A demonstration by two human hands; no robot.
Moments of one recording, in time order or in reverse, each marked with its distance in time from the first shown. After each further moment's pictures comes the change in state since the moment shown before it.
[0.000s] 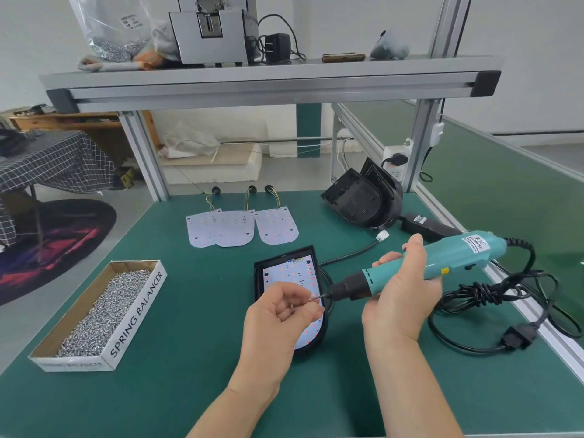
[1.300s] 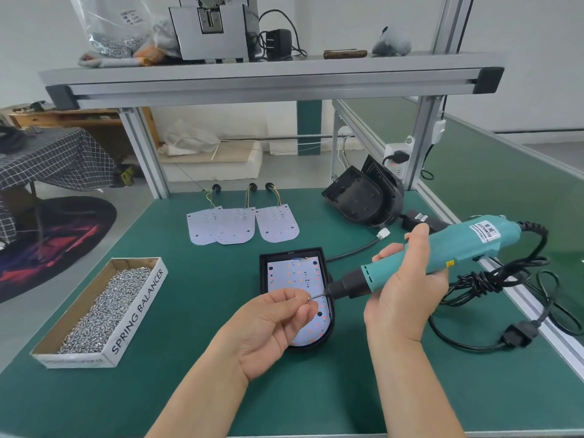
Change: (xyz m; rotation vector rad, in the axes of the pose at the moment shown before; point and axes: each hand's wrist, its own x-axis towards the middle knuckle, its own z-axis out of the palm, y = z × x) left_hand 0.022 0.015 -0.021 -0.489 -0.160 -0.572; right_hand -0.008 -0.007 0.002 0.005 -0.082 -0.110
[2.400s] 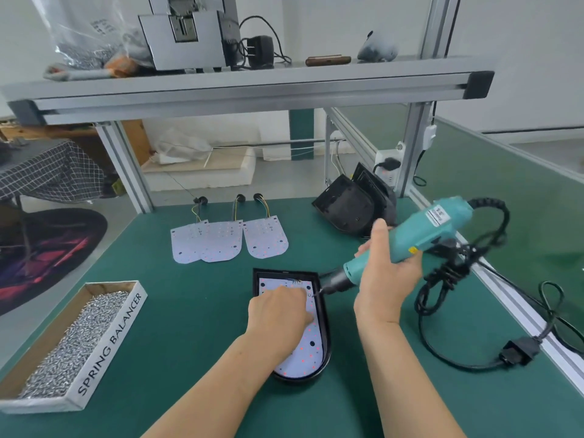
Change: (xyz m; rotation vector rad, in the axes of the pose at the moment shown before) left_hand 0.081 -0.001 0.029 2.111 0.291 0.347; right_hand 0.063 0.046 0.016 -0.190 -0.055 -0.170
